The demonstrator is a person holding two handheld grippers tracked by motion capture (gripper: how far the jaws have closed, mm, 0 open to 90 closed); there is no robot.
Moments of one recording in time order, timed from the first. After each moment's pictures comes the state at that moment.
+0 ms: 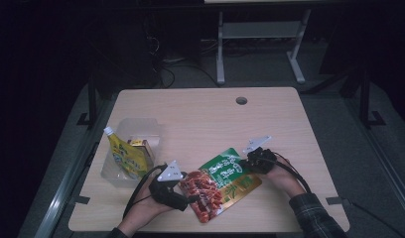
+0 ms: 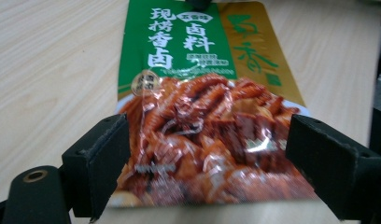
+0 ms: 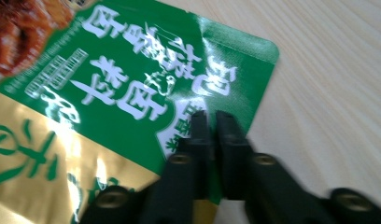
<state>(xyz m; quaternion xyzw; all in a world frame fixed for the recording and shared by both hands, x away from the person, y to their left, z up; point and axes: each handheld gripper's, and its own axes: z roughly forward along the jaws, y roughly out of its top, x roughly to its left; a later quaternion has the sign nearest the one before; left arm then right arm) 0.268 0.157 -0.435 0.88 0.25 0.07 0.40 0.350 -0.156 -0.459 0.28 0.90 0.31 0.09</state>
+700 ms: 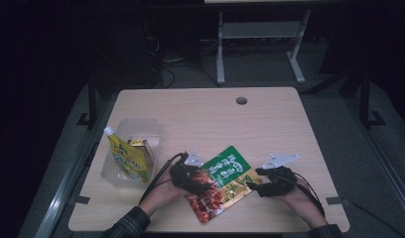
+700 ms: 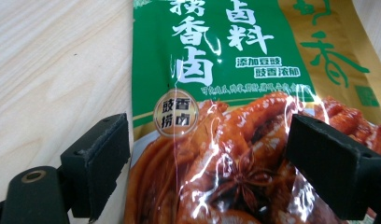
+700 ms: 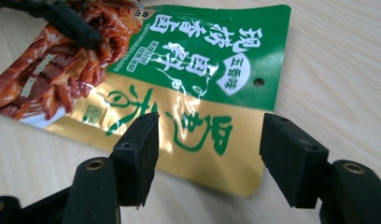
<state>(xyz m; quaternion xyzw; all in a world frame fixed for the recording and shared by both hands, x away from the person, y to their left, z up) 0.320 0.116 -0.463 0.91 0.24 0.05 0.34 0.275 -0.191 -0.442 0.34 0.86 0.37 0.09</state>
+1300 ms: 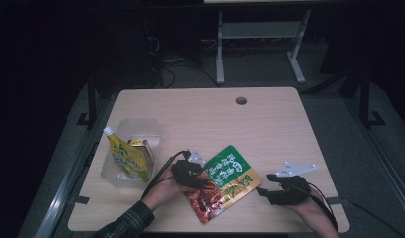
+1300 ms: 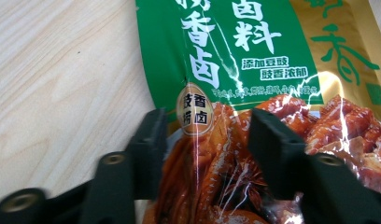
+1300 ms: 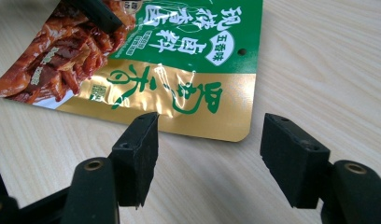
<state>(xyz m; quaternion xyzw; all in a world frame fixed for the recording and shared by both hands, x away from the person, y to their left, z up) 0.321 0.110 -0.455 0.92 0.23 0.06 0.30 0.249 -0.214 -0.439 0.37 0.84 0.38 0.11</state>
